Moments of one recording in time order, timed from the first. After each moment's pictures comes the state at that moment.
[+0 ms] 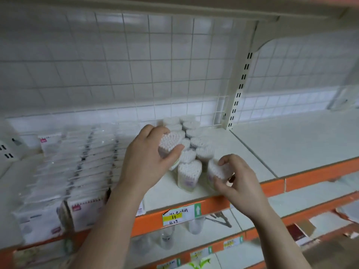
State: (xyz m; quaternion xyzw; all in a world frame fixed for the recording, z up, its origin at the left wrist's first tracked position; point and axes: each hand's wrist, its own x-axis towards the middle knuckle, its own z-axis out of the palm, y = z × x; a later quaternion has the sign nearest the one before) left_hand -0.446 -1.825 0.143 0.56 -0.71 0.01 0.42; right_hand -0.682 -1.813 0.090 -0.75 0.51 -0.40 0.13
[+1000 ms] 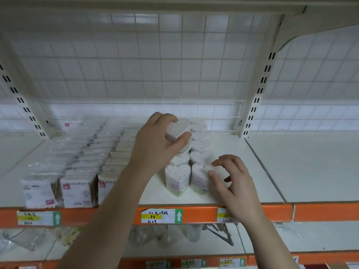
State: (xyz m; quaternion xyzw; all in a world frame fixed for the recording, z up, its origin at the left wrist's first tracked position) left_hand -0.506 -1.848 0.157 0.61 -0.66 0.03 0.43; right_hand -0.721 -1.863 0.073 -0.78 0.42 -0.43 0.16
